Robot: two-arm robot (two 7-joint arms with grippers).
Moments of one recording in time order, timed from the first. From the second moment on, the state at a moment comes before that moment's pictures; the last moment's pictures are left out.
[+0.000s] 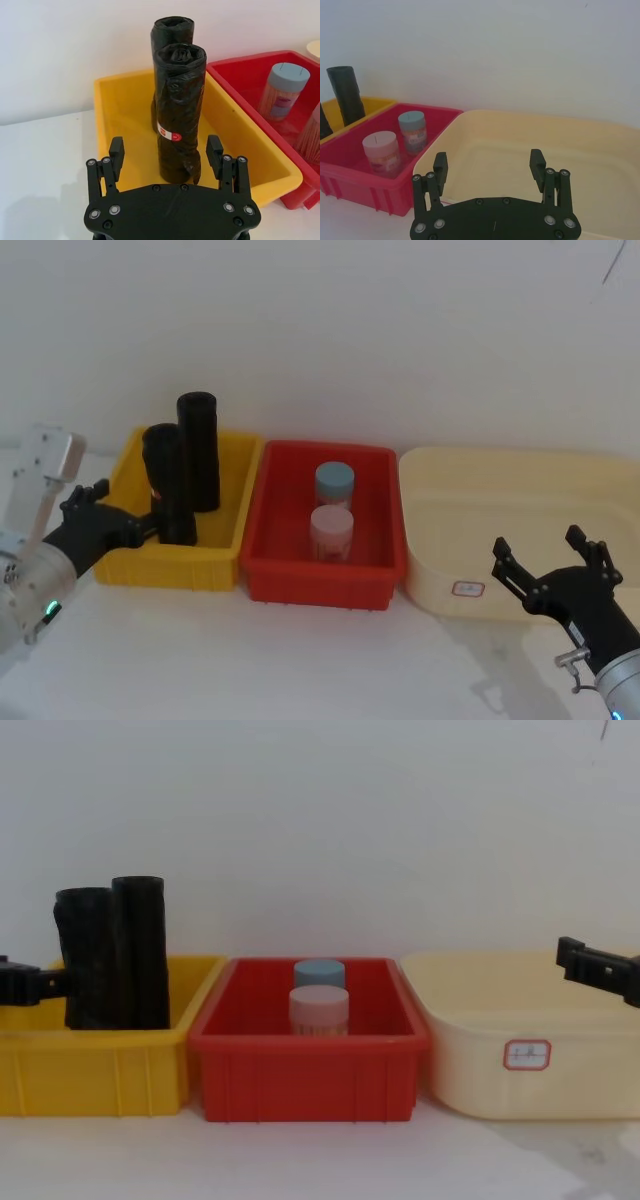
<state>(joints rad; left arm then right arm) -0.19 0.40 0.13 -1.61 -0.35 0.28 -0.15 -0.01 0.34 -0.23 -1.77 0.29 0.03 0.07</state>
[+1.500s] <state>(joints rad) -0.47 0.45 0.25 -1.30 -0.40 0.31 -0.43 -0.01 0.34 -0.23 -1.77 0.29 0.03 0.07</state>
